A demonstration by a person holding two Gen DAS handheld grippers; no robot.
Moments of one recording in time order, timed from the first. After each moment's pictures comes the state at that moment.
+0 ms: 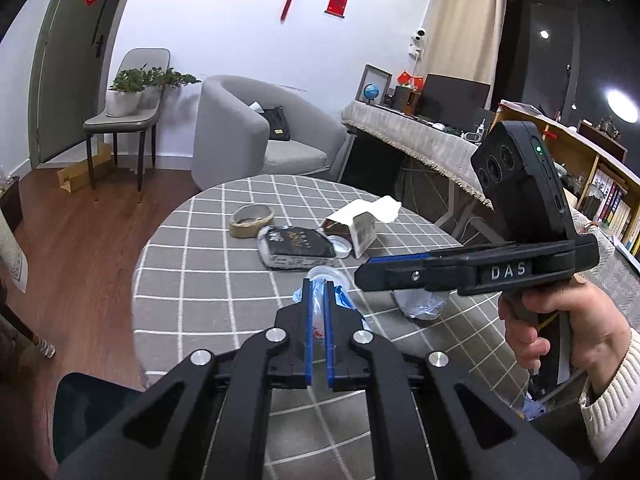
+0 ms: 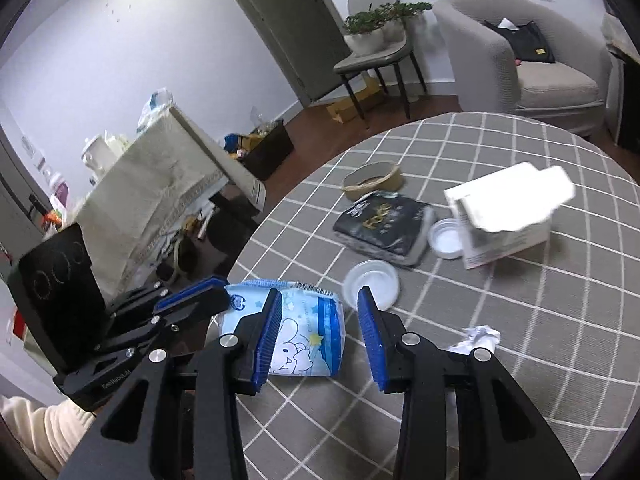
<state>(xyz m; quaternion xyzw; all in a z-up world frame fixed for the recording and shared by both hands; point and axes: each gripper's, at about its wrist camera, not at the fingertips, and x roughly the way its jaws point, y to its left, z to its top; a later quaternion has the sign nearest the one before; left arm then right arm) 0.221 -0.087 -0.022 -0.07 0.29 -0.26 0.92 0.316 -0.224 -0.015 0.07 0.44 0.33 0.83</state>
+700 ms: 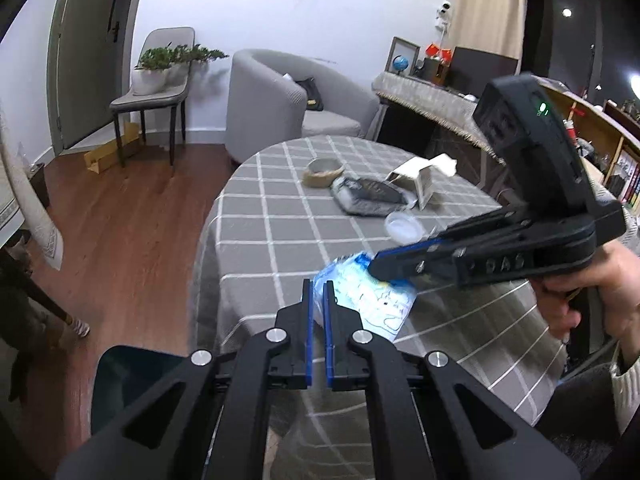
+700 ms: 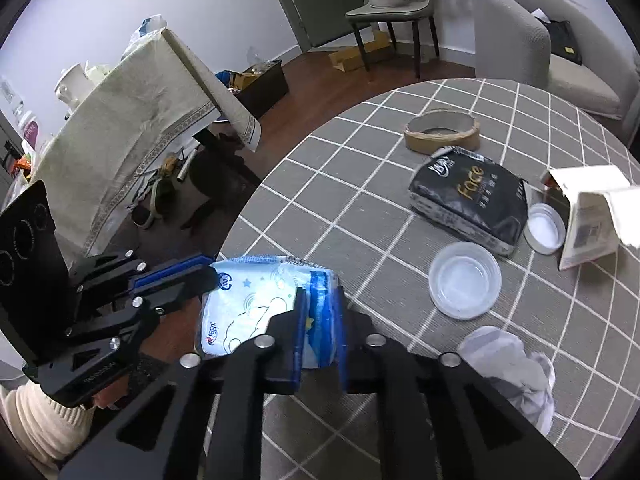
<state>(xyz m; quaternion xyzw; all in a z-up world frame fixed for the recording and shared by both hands) 0.217 -0.034 -0.048 -0.04 0.34 -0.22 0.91 0.321 -0.146 -0.041 -0.02 0.50 0.31 0.81</state>
